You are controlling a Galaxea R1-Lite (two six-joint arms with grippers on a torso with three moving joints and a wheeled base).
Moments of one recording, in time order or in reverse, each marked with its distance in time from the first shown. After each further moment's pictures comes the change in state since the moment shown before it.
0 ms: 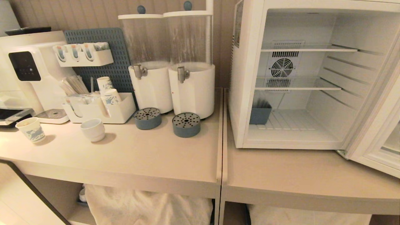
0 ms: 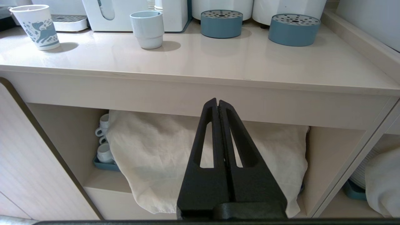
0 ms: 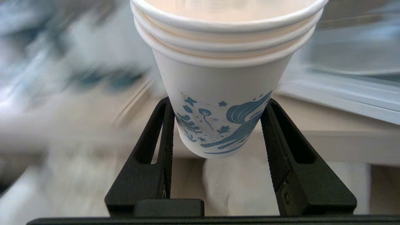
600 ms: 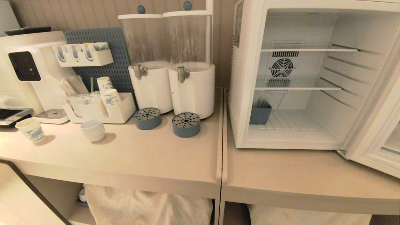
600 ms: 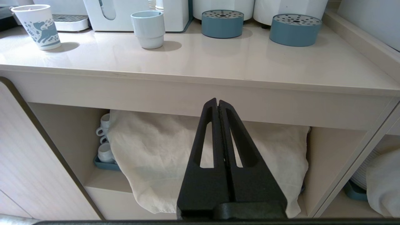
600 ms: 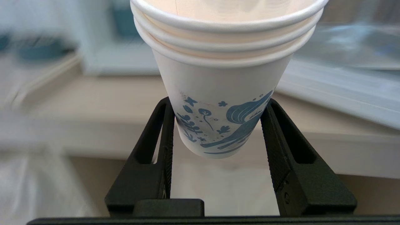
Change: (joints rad) left arm 0.001 0.000 0.000 0.000 0.000 -0.001; right arm 0.003 -0.028 0.744 -0.714 -0.110 -0.202
